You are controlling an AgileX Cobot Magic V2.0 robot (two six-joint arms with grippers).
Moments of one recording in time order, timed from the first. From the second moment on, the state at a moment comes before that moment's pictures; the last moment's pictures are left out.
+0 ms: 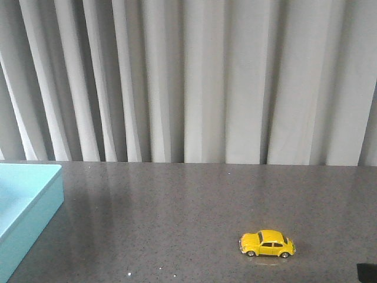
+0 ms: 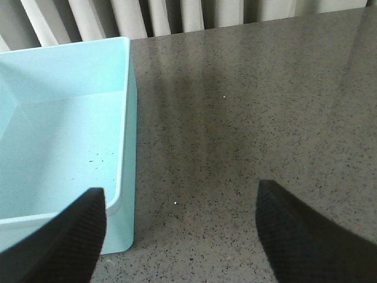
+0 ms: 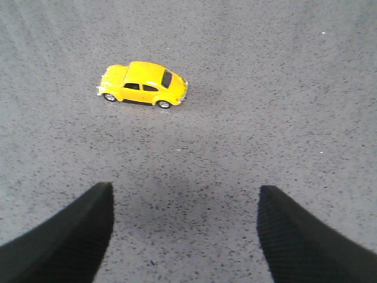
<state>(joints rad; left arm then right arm) -0.09 0.73 -0.68 0.05 0.48 -0.04 0.01 0.89 -0.73 0.17 0.58 -0.15</state>
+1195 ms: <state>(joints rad) -0.09 0.73 -0.68 0.05 0.48 -0.04 0.17 1.91 -1.74 0.04 1.16 0.07</state>
